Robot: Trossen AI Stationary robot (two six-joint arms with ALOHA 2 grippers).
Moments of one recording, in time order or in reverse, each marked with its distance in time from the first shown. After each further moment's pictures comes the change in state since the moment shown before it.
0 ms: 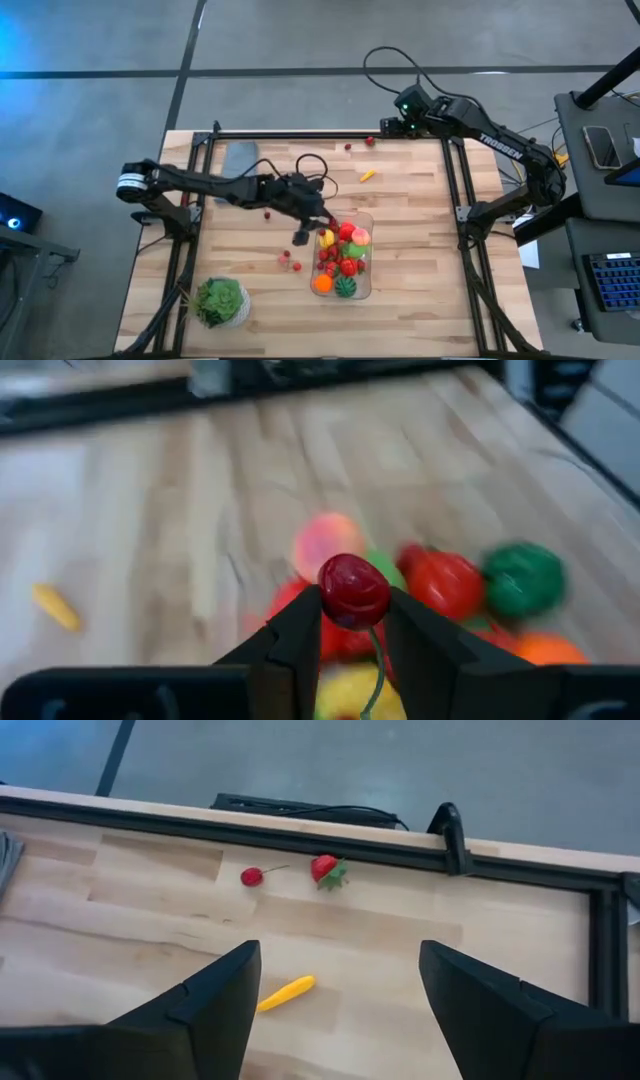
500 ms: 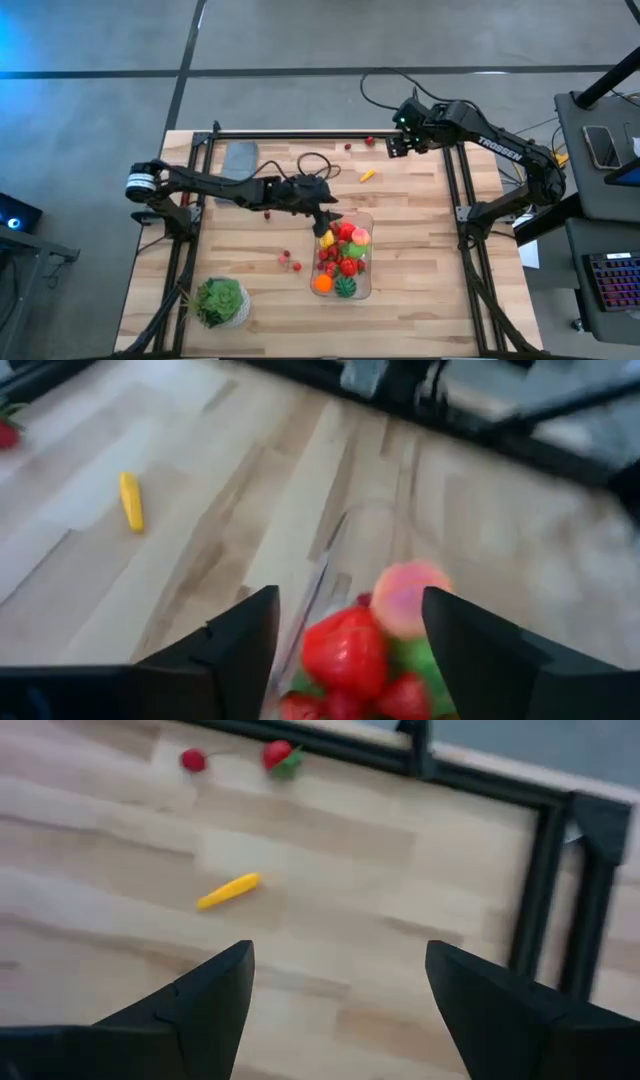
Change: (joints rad) left arm -0.015 0.070 0.026 0.091 -0.259 -0.490; right arm 0.054 0.000 0.000 -0.247 -0.036 0.005
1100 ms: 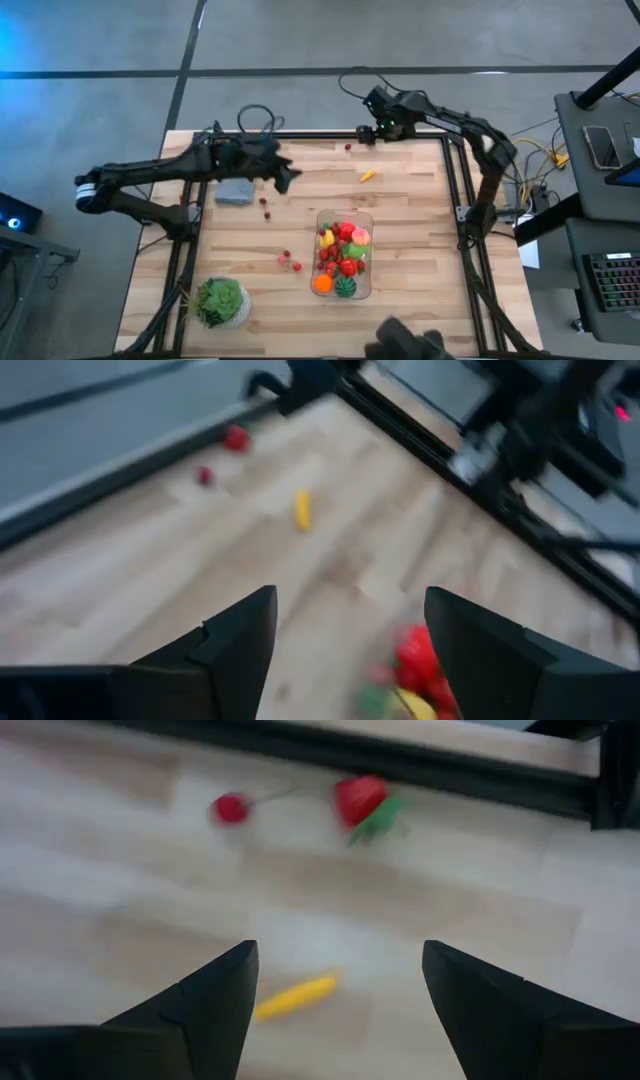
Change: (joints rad) left arm 0.210 -0.445 -0.024 -0.442 -0.051 -0.191; right arm -0.185 0.424 0.076 0.325 -0.222 -0.095
